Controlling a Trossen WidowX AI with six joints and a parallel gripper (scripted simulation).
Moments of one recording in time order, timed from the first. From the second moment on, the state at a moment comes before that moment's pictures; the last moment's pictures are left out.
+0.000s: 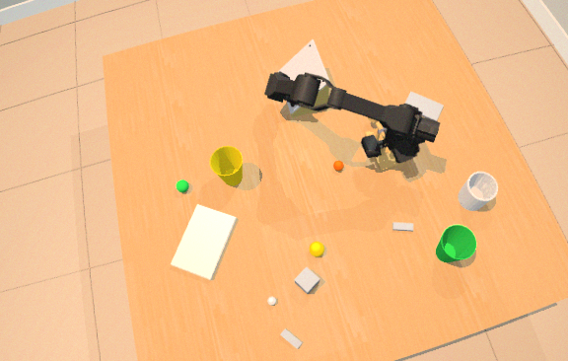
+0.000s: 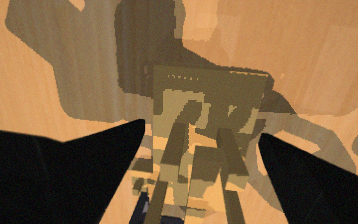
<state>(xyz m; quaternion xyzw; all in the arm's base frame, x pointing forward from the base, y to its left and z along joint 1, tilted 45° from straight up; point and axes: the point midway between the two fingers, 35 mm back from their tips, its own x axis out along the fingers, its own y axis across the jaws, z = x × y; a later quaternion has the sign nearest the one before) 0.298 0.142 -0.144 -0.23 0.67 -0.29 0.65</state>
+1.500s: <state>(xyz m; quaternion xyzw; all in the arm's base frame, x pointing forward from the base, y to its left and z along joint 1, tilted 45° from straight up) 0.297 0.172 -0.116 -0.40 0.72 -0.10 0.55</state>
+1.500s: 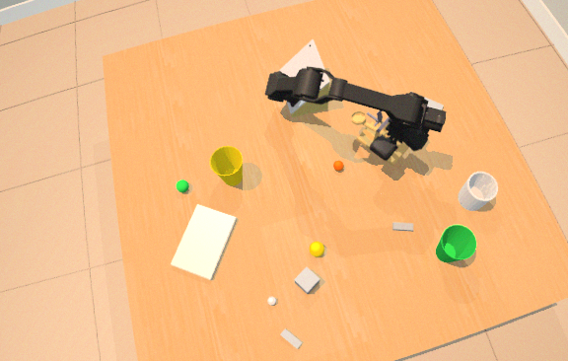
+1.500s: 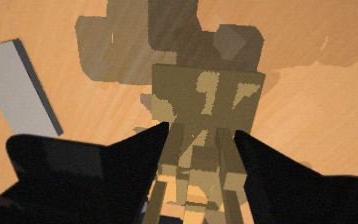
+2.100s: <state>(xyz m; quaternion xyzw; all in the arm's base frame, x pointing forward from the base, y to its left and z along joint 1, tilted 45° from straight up) 0.296 0.182 -0.127 -0.44 0.73 -0.05 0.53</state>
